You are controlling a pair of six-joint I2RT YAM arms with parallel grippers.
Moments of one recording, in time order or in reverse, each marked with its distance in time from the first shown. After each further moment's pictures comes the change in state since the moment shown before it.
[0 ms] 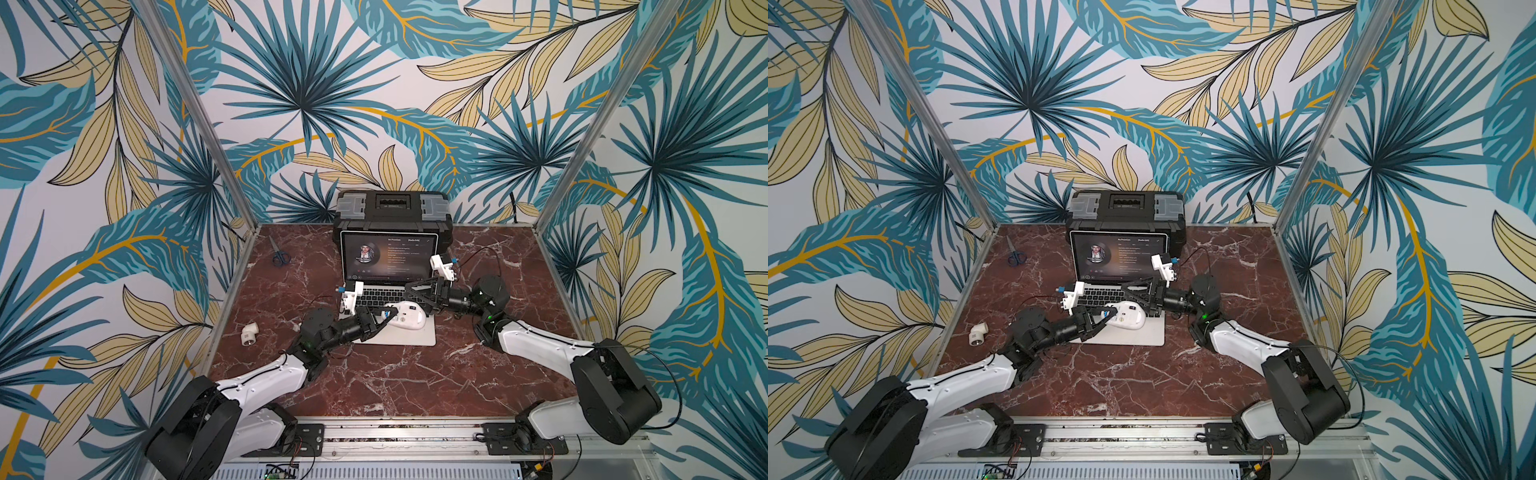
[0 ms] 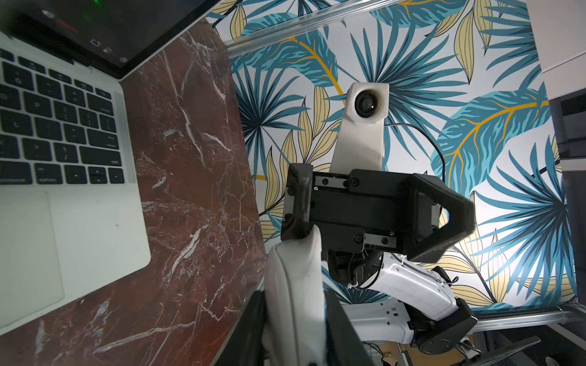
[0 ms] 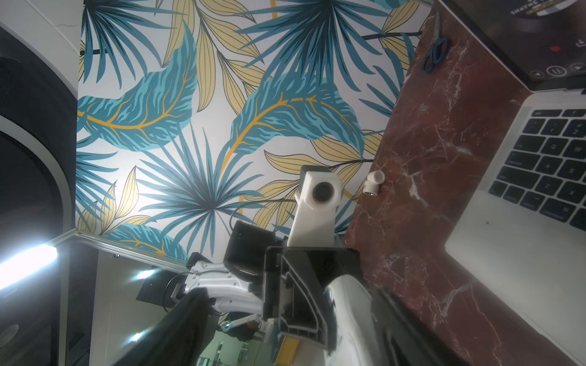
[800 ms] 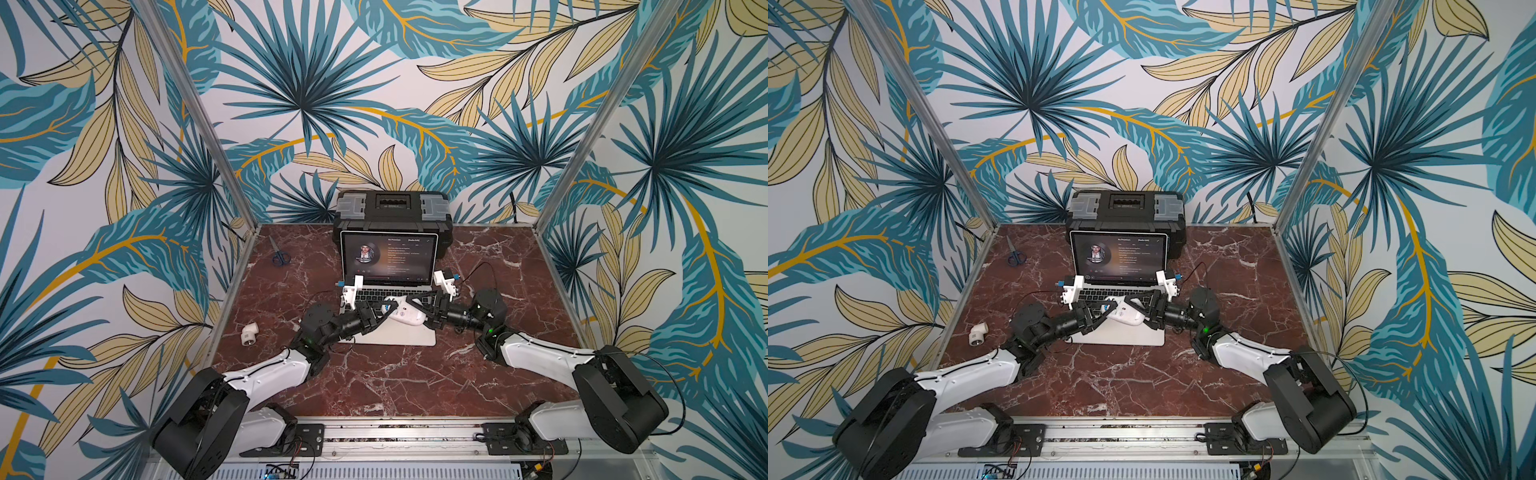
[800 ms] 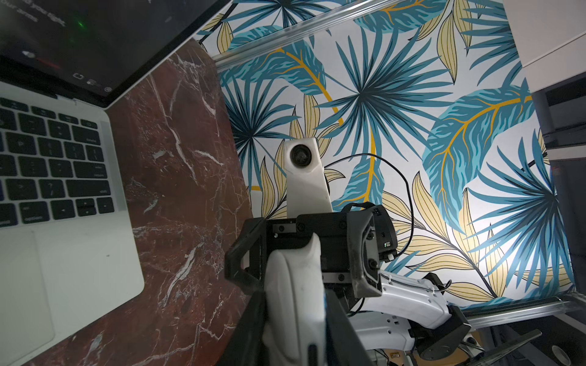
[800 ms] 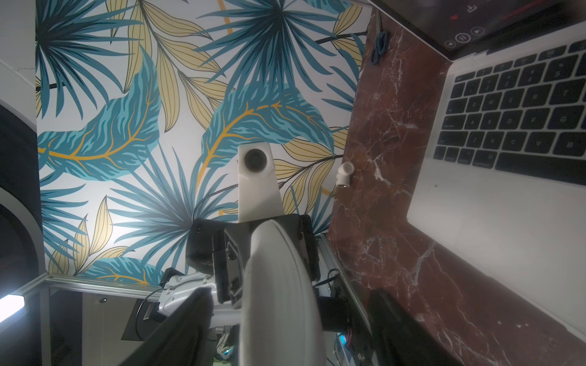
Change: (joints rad) left arm 0.026 0.049 0.029 0.077 0.011 0.015; right arm 0.030 -0.051 -0.117 -0.057 0.115 -0.002
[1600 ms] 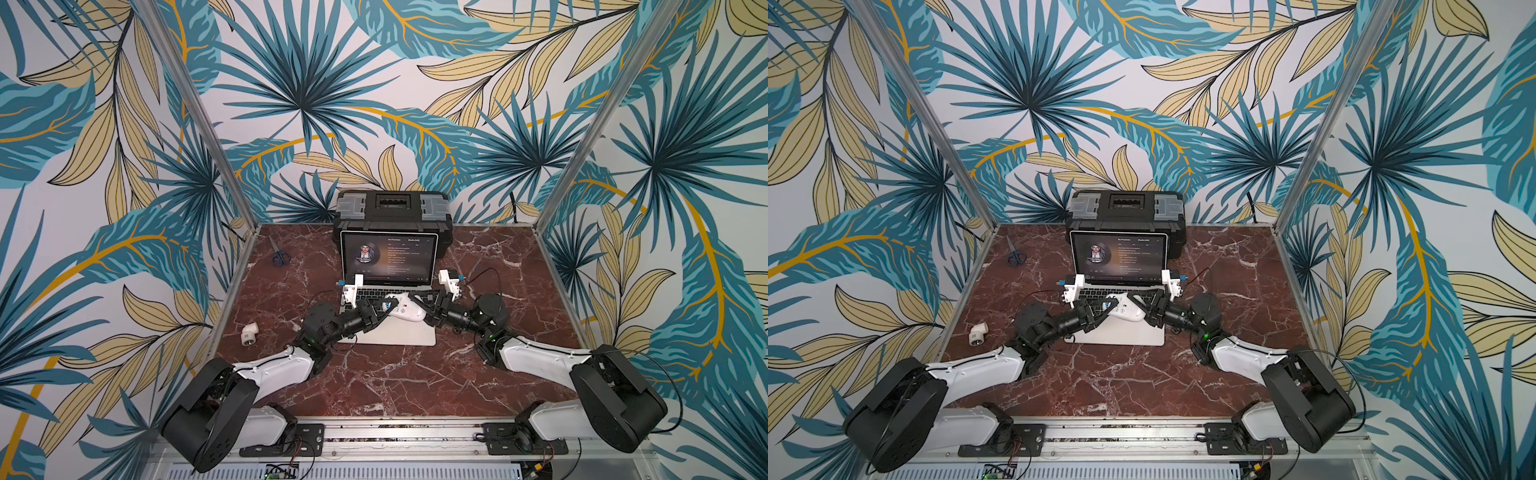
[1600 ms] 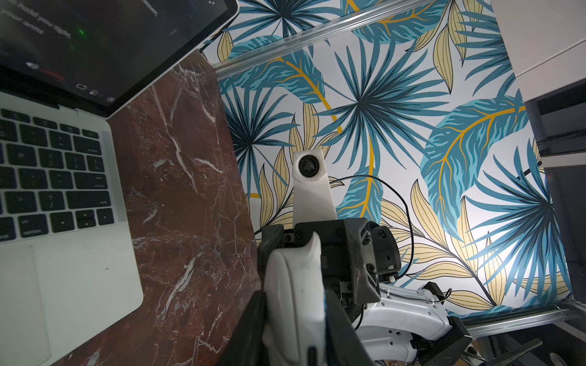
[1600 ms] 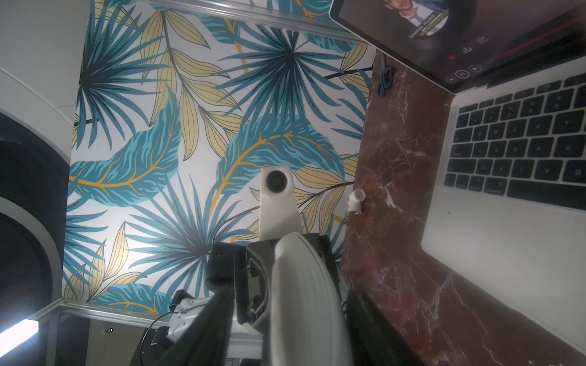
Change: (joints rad) left arm 0.001 0.063 0.000 0.086 -0.018 -0.019; right arm 0.021 0.015 -0.039 0.140 0.134 0.078
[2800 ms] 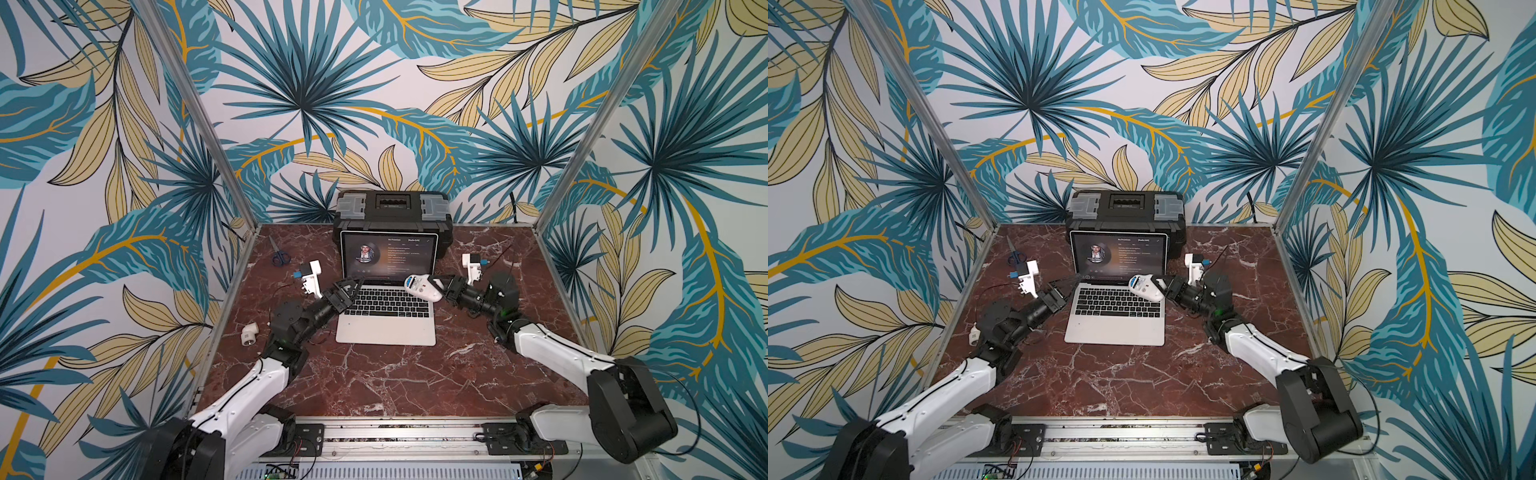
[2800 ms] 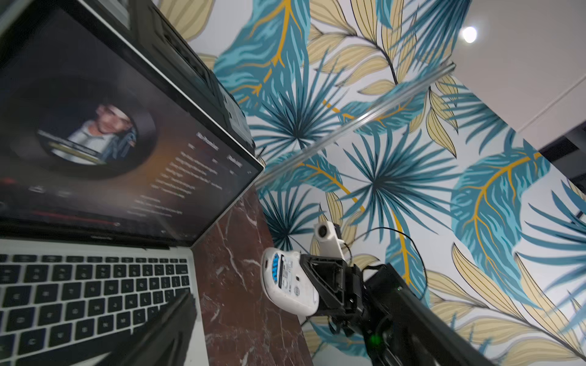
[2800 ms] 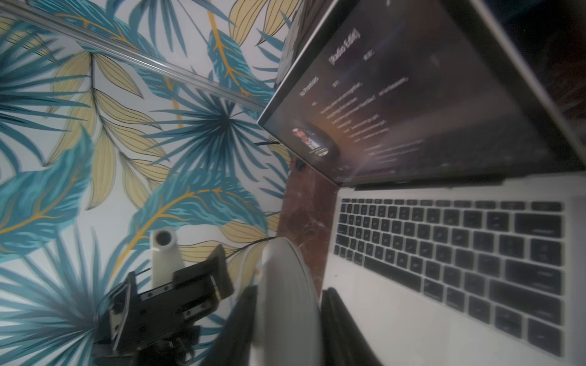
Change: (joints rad) left arm 0.237 -0.361 -0.002 -0.354 -0.187 0.300; right arm -0.185 -0.122 0.230 -0.691 0.158 -0.554
